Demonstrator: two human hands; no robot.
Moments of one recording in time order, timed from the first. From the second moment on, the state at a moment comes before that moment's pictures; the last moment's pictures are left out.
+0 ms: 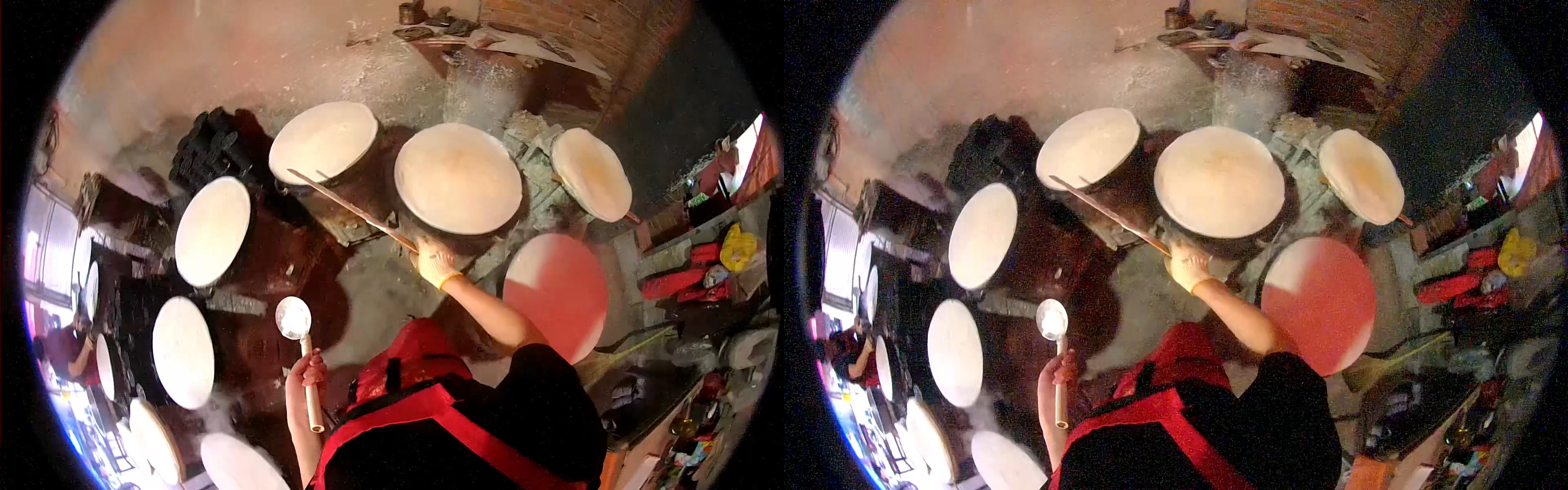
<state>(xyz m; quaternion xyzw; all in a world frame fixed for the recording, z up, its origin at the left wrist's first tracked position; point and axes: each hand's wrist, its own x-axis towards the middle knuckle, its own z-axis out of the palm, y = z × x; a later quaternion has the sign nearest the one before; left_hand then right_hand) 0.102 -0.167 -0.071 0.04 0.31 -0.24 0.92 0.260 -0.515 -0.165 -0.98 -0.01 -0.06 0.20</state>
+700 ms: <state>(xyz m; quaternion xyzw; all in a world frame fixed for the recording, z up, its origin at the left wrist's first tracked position) 0.439 -0.201 -0.077 0.48 0.11 -0.49 0.72 0.469 -0.567 -0.116 -0.93 0.31 -0.21 0.00</state>
